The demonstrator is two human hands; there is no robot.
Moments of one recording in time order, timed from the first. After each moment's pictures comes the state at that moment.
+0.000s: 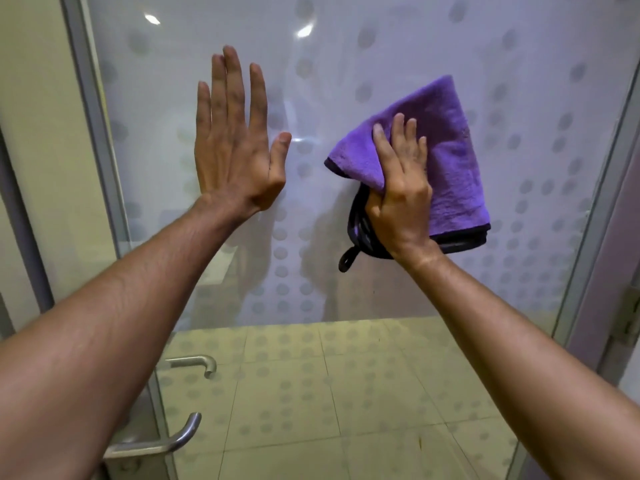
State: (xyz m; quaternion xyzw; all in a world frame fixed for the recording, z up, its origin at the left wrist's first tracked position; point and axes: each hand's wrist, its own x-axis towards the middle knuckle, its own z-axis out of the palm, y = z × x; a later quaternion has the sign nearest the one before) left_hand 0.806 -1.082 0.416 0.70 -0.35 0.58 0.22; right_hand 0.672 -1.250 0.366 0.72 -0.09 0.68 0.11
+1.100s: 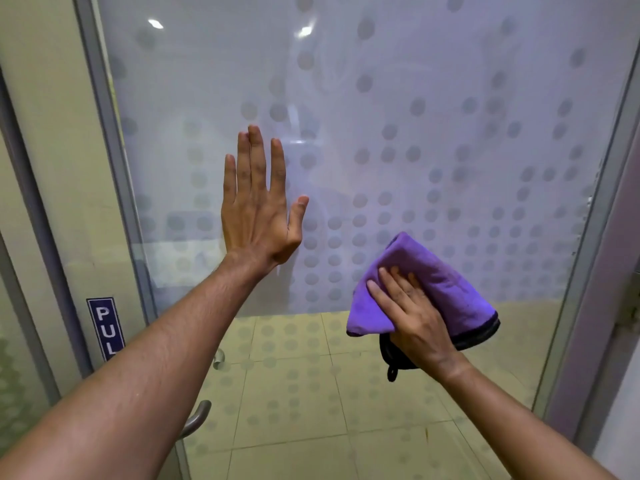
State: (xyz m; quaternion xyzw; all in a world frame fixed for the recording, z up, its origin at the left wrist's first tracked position) left_hand 0.792 -1.088 0.334 0.72 -0.37 0.55 0.22; right_hand 0.622 -1.277 0.178 0.82 -0.03 0.53 0.22
